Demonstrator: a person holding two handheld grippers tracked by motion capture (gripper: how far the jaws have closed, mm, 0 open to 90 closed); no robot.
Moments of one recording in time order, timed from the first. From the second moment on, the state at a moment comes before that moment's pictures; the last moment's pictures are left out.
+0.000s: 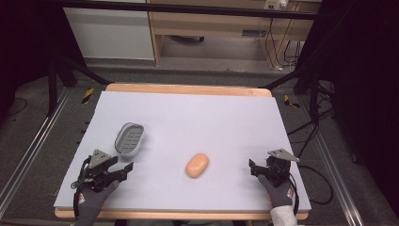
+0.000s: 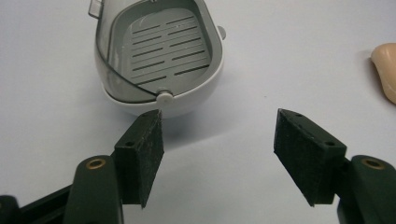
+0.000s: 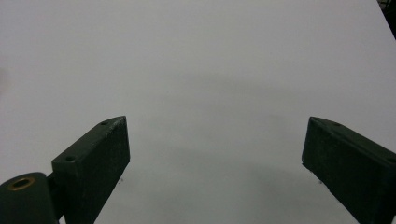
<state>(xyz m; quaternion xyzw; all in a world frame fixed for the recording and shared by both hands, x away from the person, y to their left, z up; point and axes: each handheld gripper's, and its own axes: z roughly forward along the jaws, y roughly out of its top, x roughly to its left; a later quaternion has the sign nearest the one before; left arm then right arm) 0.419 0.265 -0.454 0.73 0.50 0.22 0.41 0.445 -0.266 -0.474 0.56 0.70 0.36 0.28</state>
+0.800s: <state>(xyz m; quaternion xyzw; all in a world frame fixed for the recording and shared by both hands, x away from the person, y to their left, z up) 0.418 0.232 -0.438 0.75 0.47 0.20 0.43 0.445 -0.260 -0.471 0.55 0.70 0.36 0.28</state>
